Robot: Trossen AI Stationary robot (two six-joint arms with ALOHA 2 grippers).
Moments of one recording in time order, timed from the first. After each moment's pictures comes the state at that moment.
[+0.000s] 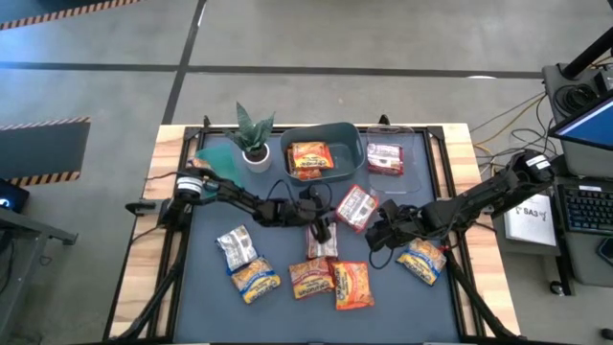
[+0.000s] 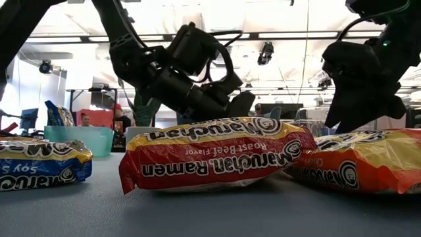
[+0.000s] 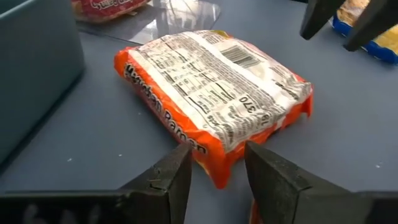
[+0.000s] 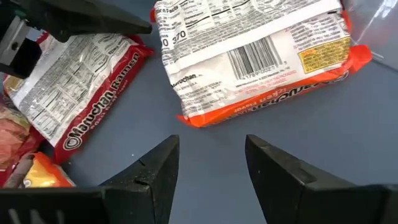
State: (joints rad) left arm -0.04 2.10 1.03 0.59 -0.27 -0.24; right arm 0.37 1.25 0.57 -0.38 0.40 1.23
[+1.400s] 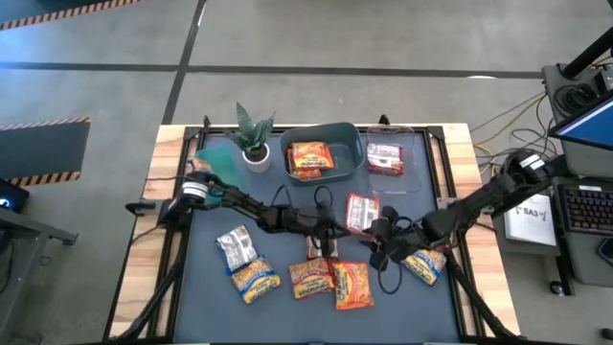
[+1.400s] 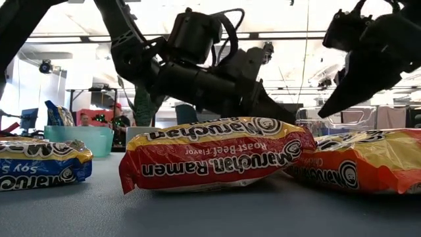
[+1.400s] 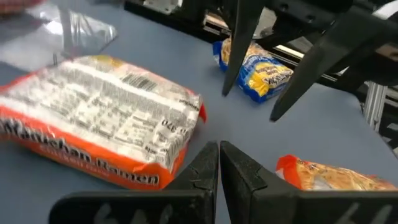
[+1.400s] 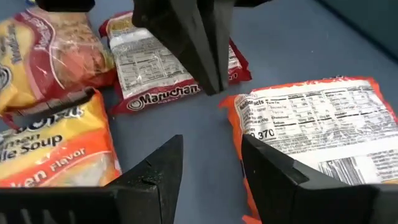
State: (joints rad) left arm -0.09 2.14 1.09 0.77 -0.03 -0.37; right arm 0.50 1.31 0.58 -0.16 0.51 0.66
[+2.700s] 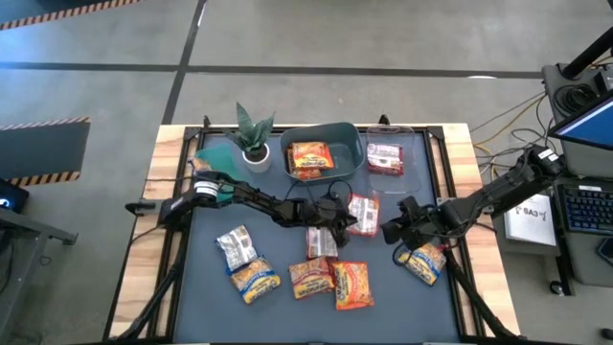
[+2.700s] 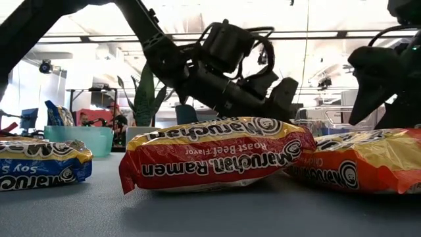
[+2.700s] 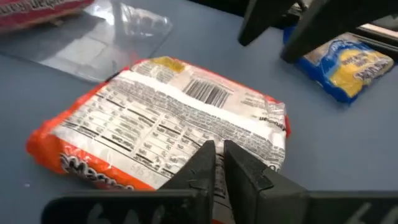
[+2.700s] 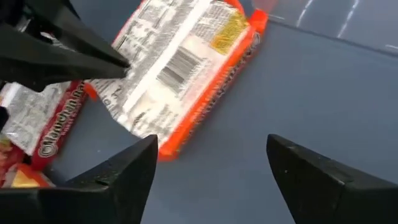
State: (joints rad) left arm -0.03 2.25 1.32 0.49 -0.14 -0.30; right arm 0.47 1.02 0.43 -0.54 0.47 1.53
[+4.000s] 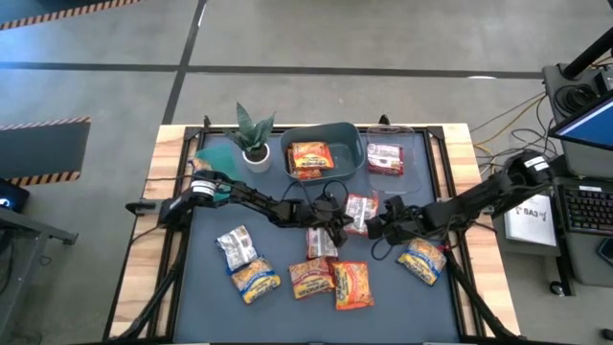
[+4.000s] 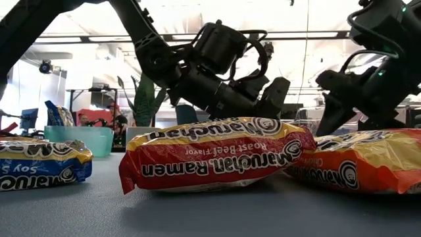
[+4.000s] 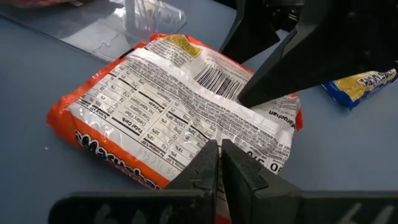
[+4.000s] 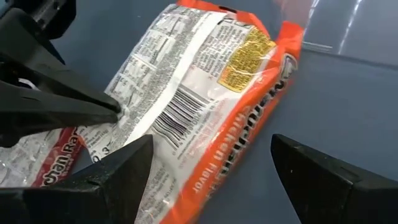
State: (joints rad) left arm -0.03 2.25 1.24 0.48 -0.17 -0.40; right arm 0.33 1.29 0.40 -0.16 0.53 1.44
